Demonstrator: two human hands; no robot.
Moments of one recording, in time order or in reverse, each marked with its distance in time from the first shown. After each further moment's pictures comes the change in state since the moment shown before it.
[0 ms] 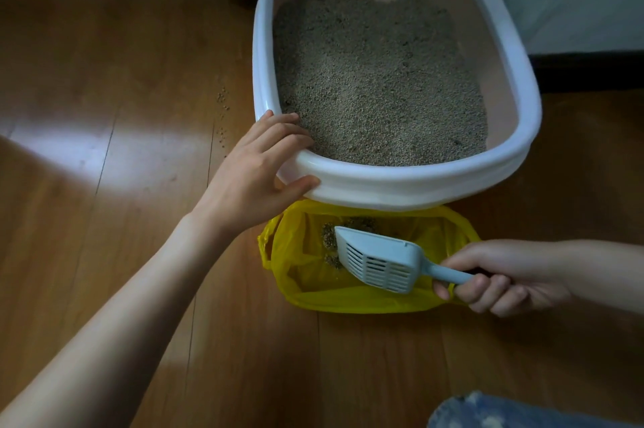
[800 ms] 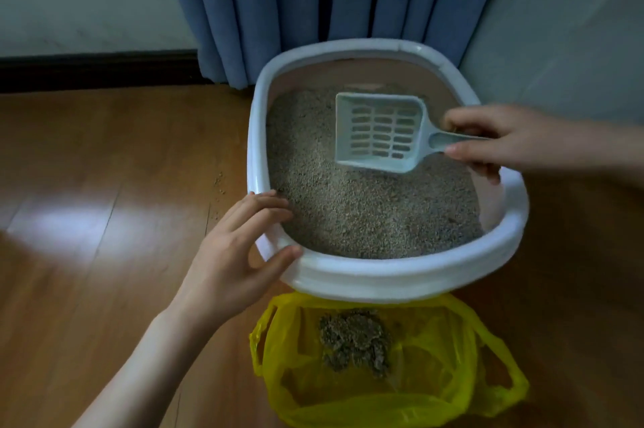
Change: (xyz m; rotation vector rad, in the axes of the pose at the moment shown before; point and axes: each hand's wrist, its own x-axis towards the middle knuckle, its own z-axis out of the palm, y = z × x) left_hand 0.012 0.001 -0.016 -0.149 0.128 -0.104; right_hand -0.104 -0.151 -0.032 -1.047 0.735 -0.989
